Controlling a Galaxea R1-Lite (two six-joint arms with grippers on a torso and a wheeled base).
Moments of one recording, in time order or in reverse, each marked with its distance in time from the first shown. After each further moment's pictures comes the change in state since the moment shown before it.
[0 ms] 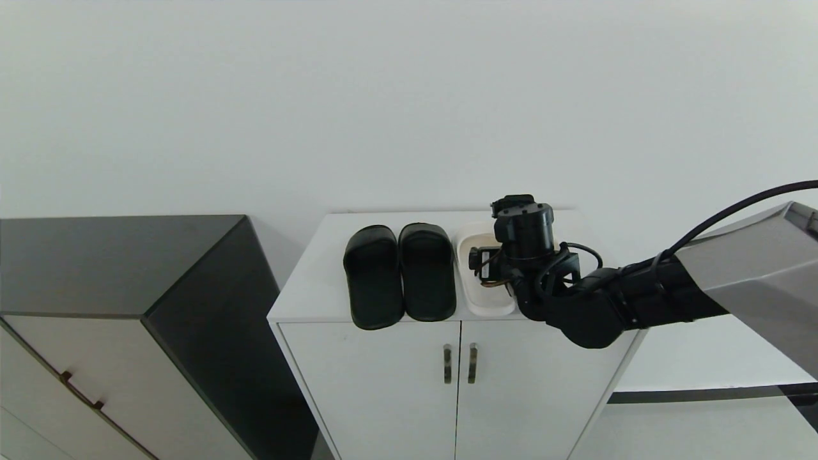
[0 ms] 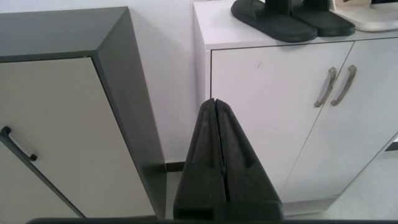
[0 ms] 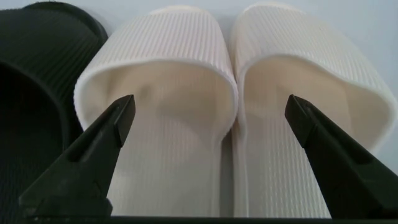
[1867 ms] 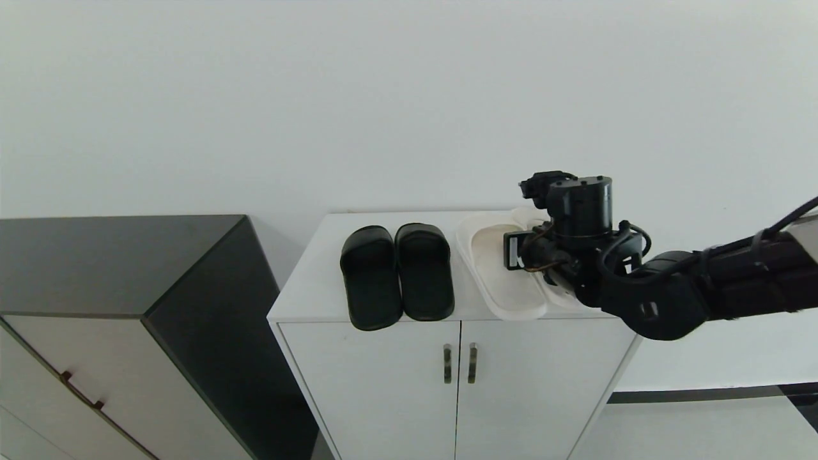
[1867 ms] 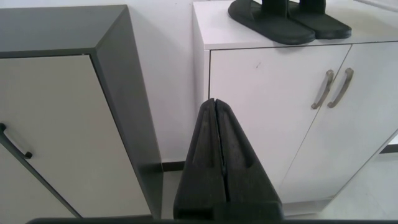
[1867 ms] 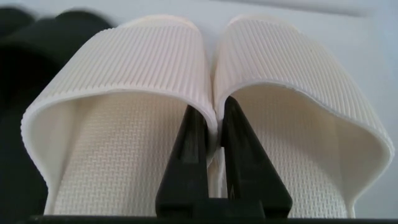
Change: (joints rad) left arm 0.000 0.000 0.000 0.000 0.000 -0.021; right arm -0.043 -0.193 0.151 0.003 0.177 -0.085
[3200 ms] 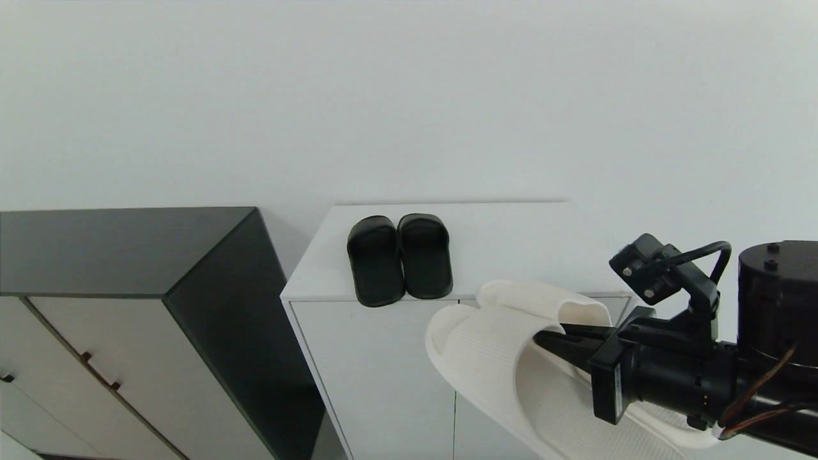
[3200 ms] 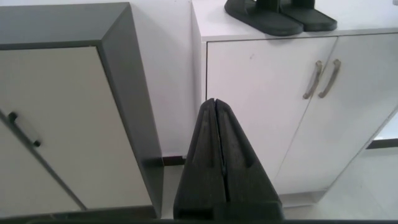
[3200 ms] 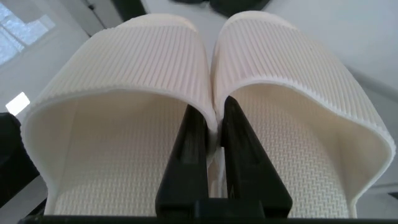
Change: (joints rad) left arm 0.000 0.000 0.000 0.000 -0.001 0.002; right arm 0.157 -0.525 0.590 0.002 0.436 -0.003
